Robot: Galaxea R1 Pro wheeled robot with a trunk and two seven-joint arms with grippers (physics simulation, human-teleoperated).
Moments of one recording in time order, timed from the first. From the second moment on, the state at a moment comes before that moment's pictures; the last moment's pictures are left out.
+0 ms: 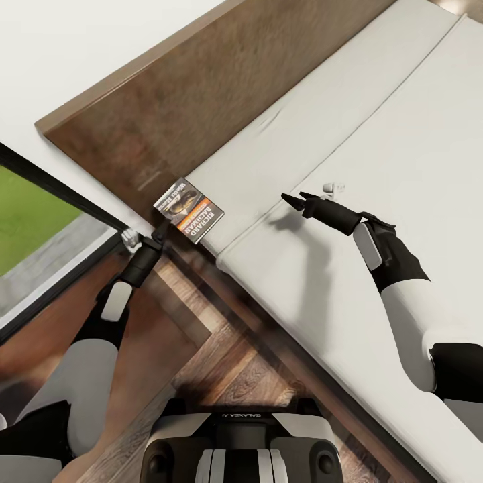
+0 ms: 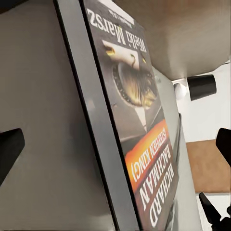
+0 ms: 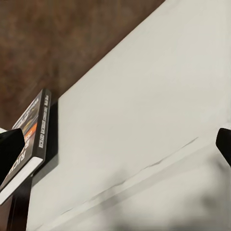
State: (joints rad) left arm -0.97 0.01 0.31 -0.77 0.78 0.25 -0.74; right arm -1.26 -0.13 0.05 -0.77 -0.39 0.27 0.77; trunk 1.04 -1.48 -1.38
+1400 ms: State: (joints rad) left arm -0.96 0.01 0.35 -0.75 0.78 0.25 -0.74; right arm -1.26 -0.13 0.05 -0.78 -0.39 0.27 0.77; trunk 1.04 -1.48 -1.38
